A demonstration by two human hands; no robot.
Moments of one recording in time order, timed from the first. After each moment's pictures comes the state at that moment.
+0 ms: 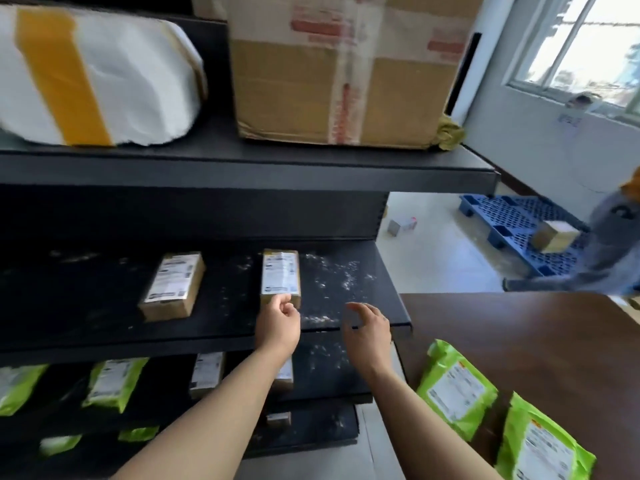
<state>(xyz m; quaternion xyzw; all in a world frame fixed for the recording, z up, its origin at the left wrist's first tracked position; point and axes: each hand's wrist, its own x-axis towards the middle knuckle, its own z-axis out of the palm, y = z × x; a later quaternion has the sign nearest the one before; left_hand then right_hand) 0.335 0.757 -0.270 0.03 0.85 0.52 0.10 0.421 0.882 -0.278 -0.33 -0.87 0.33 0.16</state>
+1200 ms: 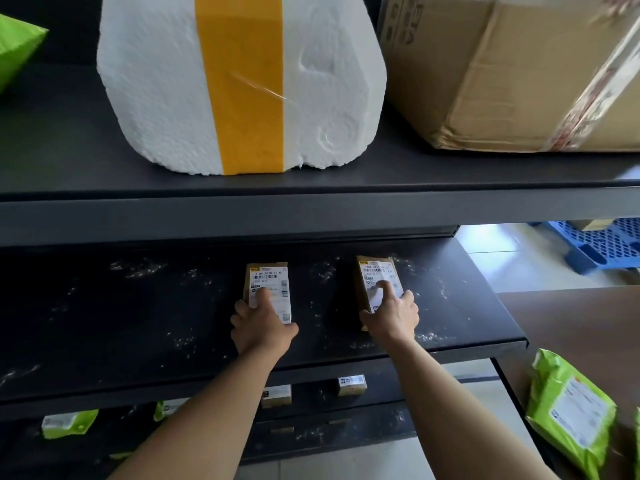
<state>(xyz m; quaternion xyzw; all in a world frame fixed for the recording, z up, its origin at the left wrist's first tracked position) 0.154 0.590 -0.307 0.03 0.97 0.22 0.10 0.234 0.785 -0.308 -0.43 -0.87 0.22 0.03</state>
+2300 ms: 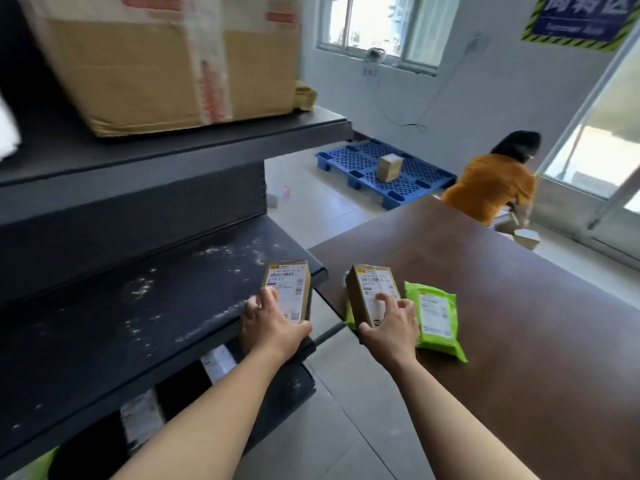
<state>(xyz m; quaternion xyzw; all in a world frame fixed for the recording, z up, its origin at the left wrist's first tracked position) 0.381 0.759 -0.273 0.31 0.90 0.27 0.15 0.555 0.856 -0.283 -0.63 -0.72 0.22 0.19</state>
